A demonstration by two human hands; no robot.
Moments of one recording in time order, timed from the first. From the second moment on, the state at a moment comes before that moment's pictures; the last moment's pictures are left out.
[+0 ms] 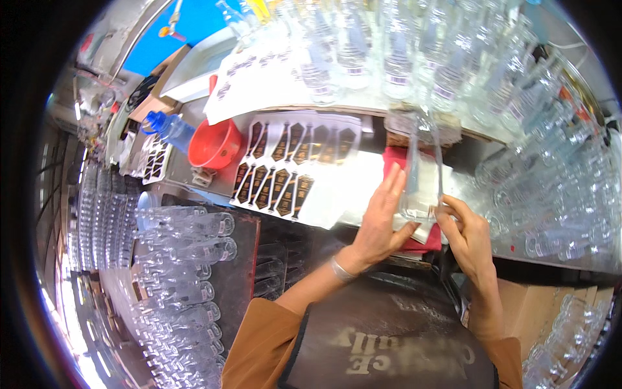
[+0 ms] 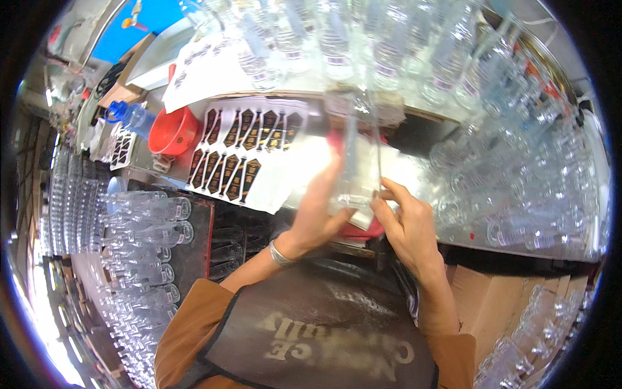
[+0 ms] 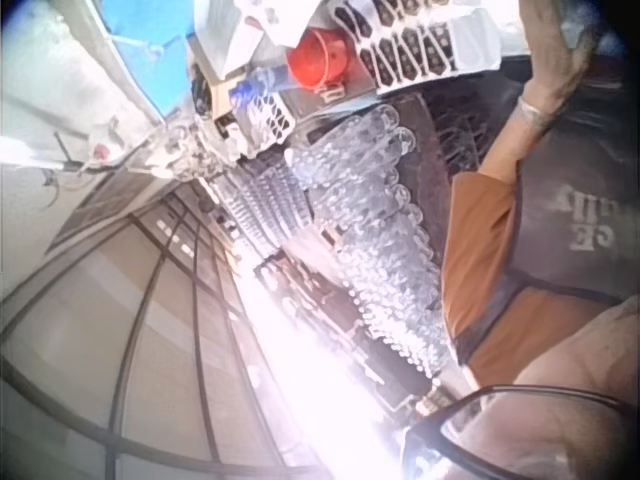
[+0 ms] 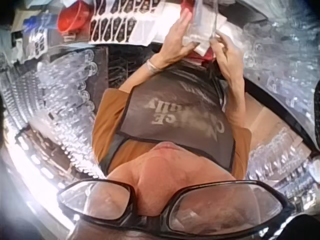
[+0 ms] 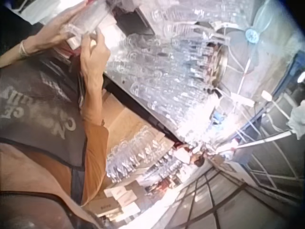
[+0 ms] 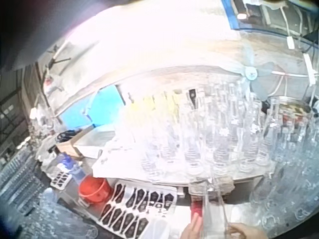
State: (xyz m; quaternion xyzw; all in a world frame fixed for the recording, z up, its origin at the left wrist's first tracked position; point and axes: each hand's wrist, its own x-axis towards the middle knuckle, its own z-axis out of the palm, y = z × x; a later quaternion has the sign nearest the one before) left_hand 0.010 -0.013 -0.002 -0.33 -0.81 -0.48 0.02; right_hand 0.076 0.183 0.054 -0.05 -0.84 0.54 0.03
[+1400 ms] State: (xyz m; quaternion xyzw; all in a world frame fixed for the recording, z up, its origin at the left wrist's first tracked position) left_hand -0.134 -0.109 0.039 -0.14 -0.79 -0.60 0.09; right_hand 0.078 0.171 0.030 0.00 -0.93 0.32 0.19
